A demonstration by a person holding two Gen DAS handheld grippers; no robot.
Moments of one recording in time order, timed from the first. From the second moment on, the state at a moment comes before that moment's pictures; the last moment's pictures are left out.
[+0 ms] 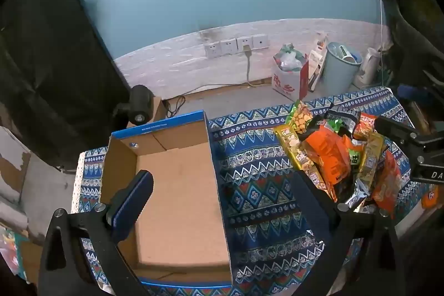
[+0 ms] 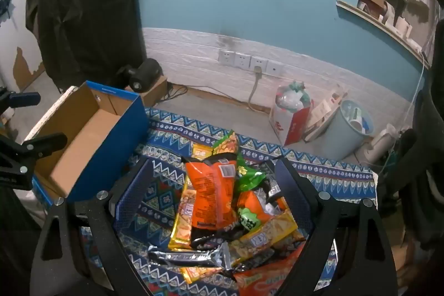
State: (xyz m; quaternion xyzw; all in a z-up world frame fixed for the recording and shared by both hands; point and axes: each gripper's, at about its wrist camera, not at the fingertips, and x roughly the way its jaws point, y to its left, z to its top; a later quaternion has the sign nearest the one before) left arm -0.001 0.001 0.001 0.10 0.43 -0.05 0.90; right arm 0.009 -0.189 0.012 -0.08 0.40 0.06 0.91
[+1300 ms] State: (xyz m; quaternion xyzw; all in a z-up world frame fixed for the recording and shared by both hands) left arm -0.003 -0.007 -0.002 0.11 0.43 -0.06 0.89; right arm 0.009 -0.189 0.008 -0.09 0.41 0.06 0.91
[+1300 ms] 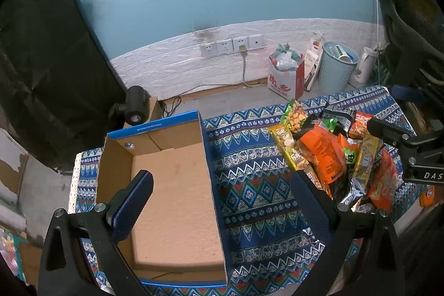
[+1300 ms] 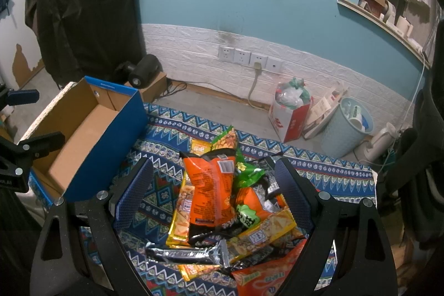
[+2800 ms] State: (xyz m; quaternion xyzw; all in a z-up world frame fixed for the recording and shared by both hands) left arm -0.007 -0.009 -0.003 0.11 0.43 -0.06 0.89; right arm 0.008 -0.188 0.007 -0.09 0.41 0.06 0.90
